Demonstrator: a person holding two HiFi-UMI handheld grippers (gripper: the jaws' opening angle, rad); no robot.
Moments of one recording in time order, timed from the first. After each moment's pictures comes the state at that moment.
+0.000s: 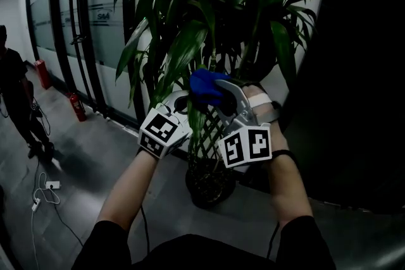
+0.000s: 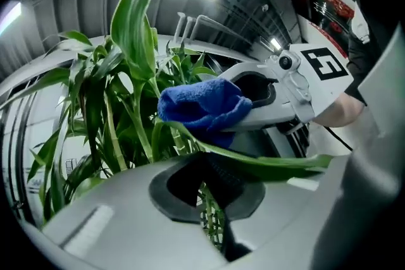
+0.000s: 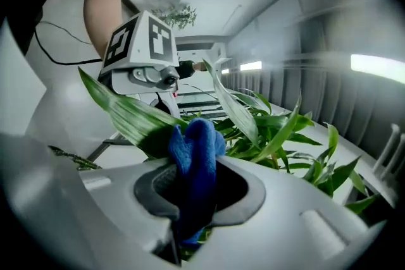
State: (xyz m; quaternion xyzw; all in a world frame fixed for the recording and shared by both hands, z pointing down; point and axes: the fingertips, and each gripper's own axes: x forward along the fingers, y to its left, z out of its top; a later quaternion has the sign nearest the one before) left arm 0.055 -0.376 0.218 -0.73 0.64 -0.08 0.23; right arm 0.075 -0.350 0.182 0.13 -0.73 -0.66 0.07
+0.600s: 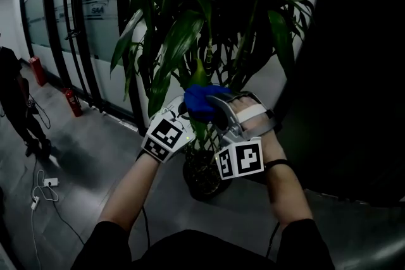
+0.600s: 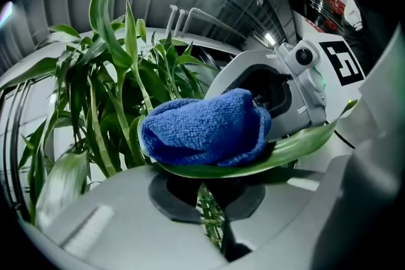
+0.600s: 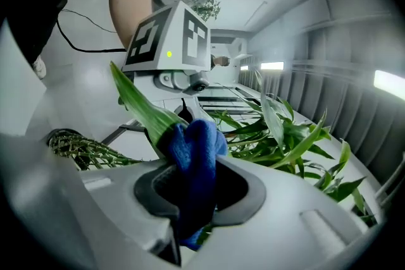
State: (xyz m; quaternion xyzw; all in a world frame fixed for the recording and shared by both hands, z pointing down) left arm 0.079 -0.383 0.258 -0.74 0.62 -0.11 0.22; right arm 0.086 -0.340 0.243 0.11 -0.68 -0.71 0.14
